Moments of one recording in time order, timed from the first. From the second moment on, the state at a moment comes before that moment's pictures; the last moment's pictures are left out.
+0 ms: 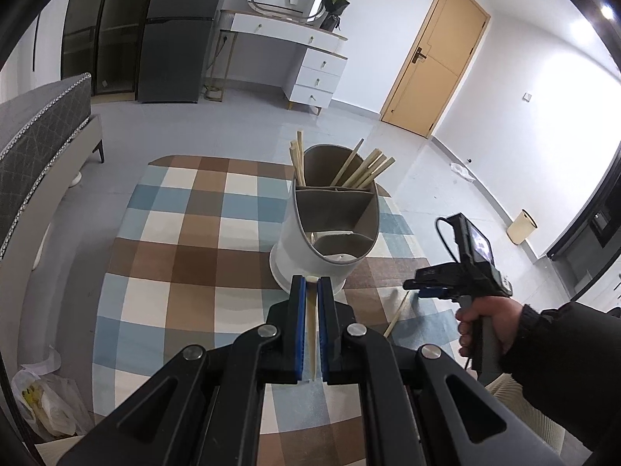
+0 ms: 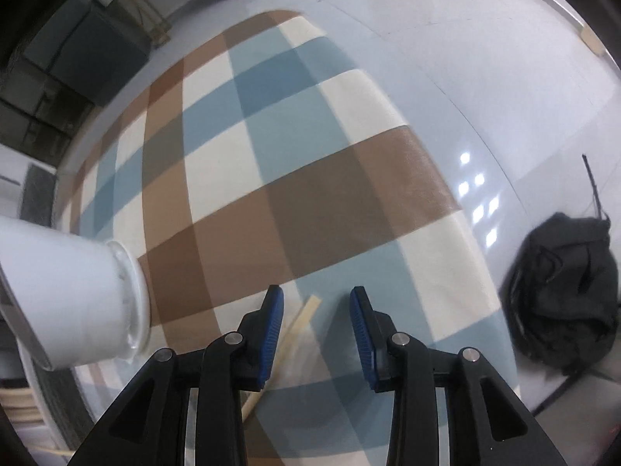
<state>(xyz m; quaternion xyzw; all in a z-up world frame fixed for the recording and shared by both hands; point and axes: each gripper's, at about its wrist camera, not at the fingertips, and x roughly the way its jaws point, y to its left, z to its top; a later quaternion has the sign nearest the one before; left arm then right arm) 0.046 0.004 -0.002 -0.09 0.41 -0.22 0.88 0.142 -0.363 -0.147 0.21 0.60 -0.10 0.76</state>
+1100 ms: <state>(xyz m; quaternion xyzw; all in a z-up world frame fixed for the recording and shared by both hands) 0.000 -0.015 0.049 -0.03 0.39 -0.20 0.90 -0.005 -0.273 -0.016 0.17 0.36 0.08 0.91</state>
